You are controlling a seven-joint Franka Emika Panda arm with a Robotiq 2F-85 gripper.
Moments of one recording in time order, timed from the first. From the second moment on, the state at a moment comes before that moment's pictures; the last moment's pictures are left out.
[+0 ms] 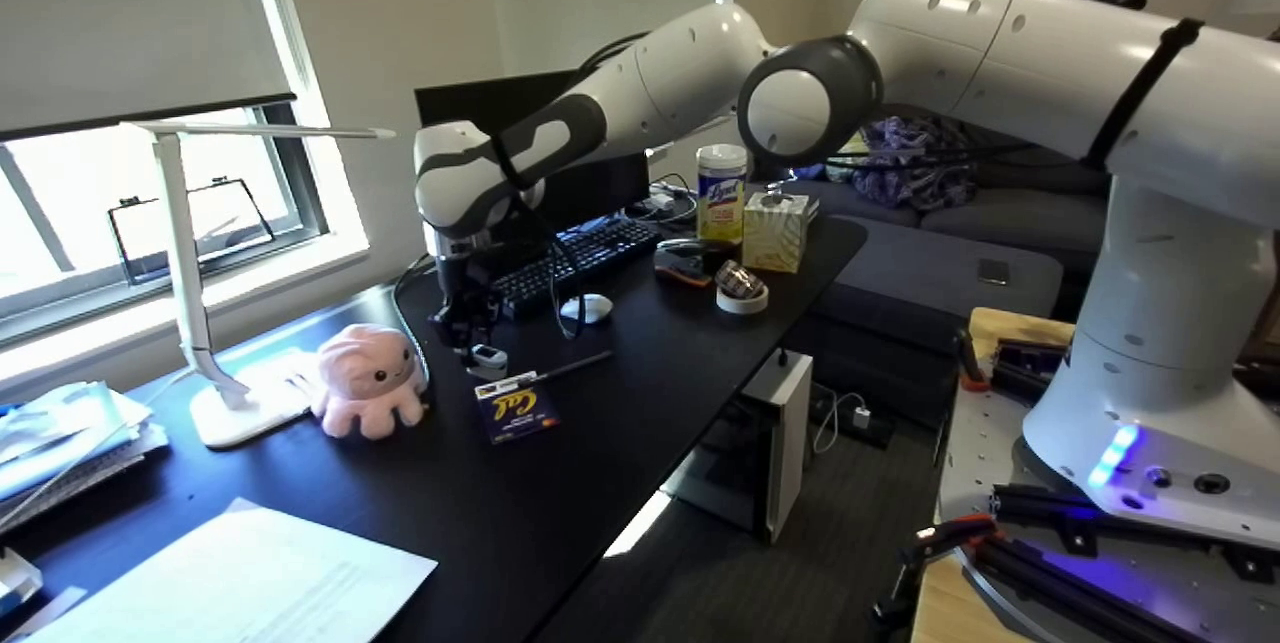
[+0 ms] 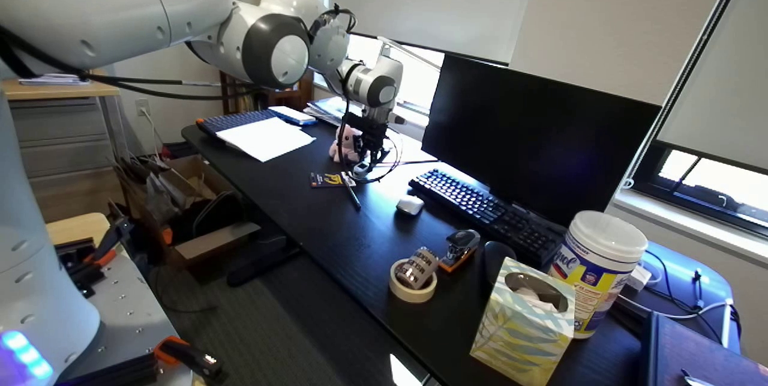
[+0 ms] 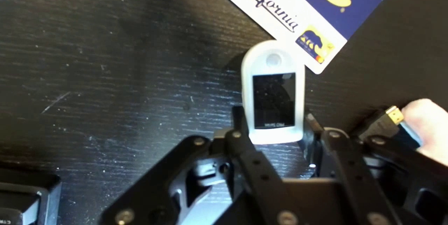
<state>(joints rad) 0.12 1.27 0.09 -0.77 0.03 2.02 0.06</state>
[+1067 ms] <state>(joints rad) 0.14 1.30 0.07 -0.73 0.07 2.01 0.23</state>
